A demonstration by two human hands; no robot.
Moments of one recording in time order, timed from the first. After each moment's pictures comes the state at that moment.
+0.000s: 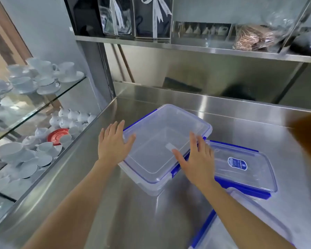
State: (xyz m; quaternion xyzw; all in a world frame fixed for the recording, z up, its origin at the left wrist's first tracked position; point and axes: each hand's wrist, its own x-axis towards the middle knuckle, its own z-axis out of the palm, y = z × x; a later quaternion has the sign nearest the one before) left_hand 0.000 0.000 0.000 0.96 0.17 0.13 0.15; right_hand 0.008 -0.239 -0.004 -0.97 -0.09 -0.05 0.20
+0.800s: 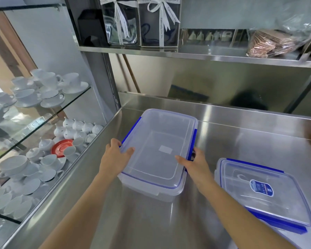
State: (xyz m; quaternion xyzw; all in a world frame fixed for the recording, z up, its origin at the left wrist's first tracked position) left_hand 0.028 0.032 0.006 0.89 0.28 0.06 0.35; right_hand 0.062 -0.195 -0.002 -0.74 0.05 0.14 0.66
